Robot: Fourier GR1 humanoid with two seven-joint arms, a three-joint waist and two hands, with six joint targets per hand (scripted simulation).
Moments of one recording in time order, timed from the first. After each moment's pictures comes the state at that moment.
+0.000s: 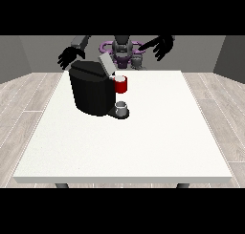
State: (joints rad) left arm -0.89 0.22 0.27 -0.67 -0.47 -0.22 -0.20; right arm -0.13 -0.06 -0.14 -1.28 -0.08 -0.17 -0.12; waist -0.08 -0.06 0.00
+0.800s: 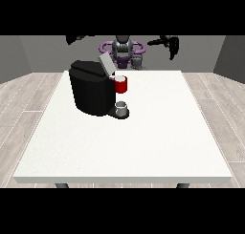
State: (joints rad) left arm -0.58 0.09 0.37 -0.75 -0.25 -0.27 -0.23; right arm -0.14 -0.17 -0.09 -1.45 -0.10 -0.02 0.01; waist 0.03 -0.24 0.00
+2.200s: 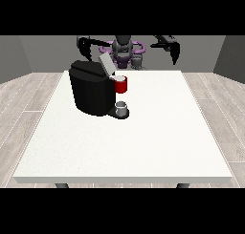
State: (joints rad) left arm -0.29 0.03 0.20 -1.26 -0.03 -0.26 -0.09; right arm -0.43 -0.17 -0.09 -1.27 -0.07 0.06 0.01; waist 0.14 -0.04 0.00
